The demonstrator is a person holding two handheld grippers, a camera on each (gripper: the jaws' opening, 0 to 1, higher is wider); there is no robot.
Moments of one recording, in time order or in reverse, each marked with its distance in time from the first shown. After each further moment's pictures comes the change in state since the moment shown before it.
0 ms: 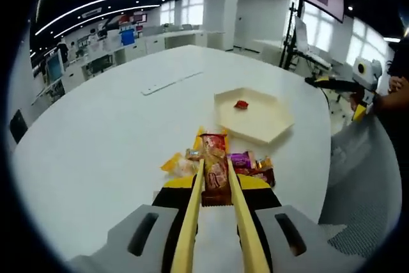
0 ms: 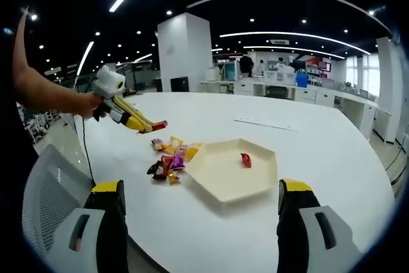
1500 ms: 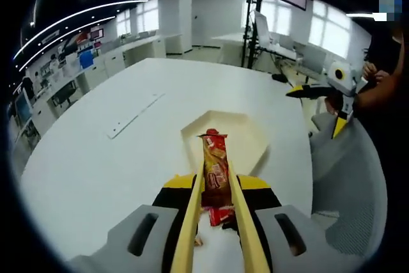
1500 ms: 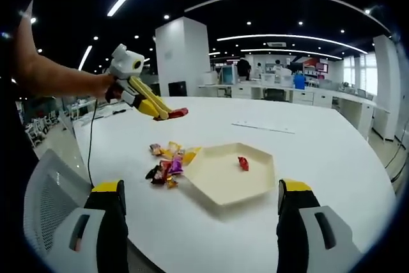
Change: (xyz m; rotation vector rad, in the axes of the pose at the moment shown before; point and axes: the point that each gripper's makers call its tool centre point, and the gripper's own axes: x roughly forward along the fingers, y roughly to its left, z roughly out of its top) left arm 0.034 -0.041 0.080 0.199 0.031 -0.212; right arm -0.003 -0.004 0.006 0.018 -0.033 -0.015
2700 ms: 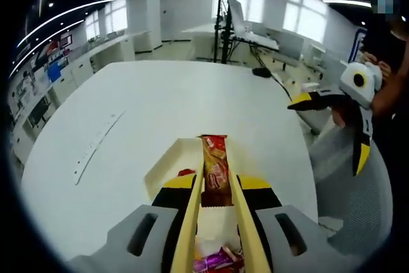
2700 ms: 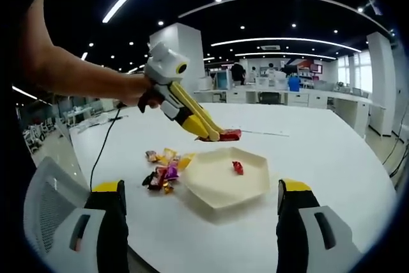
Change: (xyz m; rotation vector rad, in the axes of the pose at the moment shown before) left arm 0.116 -0.034 0.065 0.105 0.057 -0.162; right arm -0.005 -0.009 0.006 0.027 -0.039 -0.032
